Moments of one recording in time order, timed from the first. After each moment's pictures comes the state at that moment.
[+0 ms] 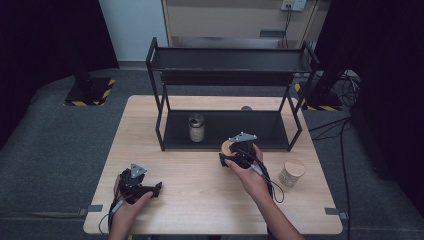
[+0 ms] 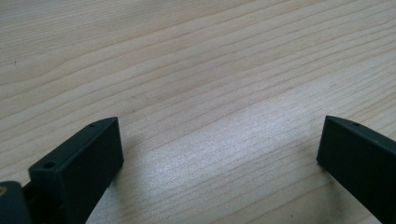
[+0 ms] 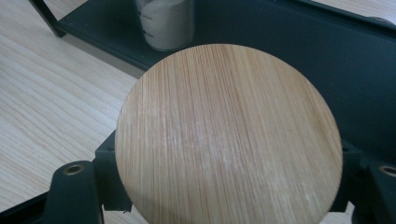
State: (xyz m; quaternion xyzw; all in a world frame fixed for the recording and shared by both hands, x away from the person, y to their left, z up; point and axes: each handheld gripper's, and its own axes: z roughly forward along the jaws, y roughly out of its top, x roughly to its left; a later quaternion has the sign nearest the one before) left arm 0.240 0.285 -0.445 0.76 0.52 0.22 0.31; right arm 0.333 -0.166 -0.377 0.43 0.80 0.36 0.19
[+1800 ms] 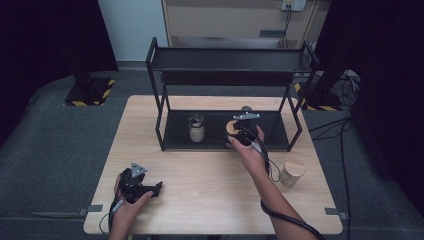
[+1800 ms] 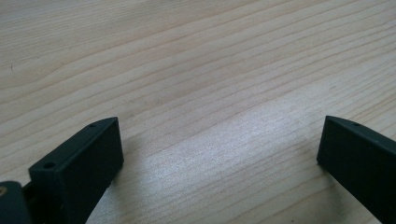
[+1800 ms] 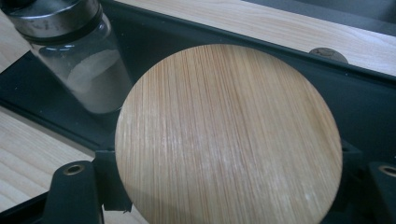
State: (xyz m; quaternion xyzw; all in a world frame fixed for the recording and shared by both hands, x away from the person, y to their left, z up) left arm 0.242 0.286 -0.445 0.77 0.52 0.22 0.31; right arm 0.394 -0.163 -0.369 0.48 0.77 0.36 0.21
